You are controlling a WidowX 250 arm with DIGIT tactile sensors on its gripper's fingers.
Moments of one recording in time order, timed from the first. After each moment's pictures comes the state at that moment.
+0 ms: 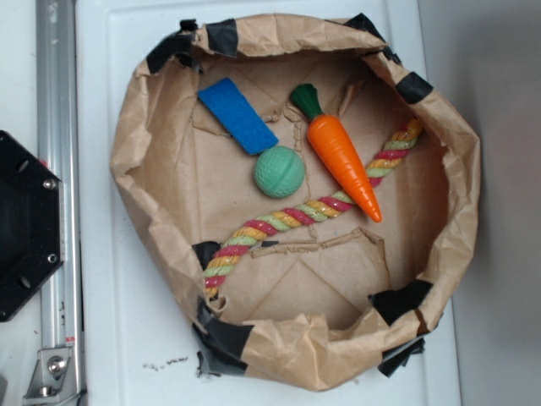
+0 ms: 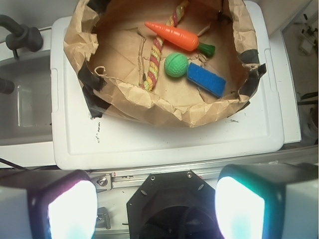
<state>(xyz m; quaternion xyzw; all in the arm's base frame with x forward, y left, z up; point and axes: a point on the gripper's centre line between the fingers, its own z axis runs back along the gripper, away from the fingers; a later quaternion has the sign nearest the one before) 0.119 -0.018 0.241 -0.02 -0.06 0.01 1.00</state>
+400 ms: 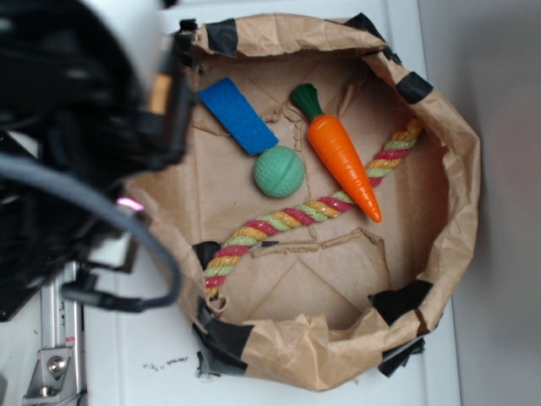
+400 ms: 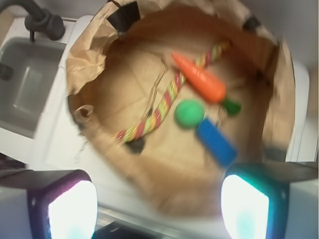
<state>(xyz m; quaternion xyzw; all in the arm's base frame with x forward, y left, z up) 0.201 0.013 0.196 -0.02 -0.07 -0.18 0.98</state>
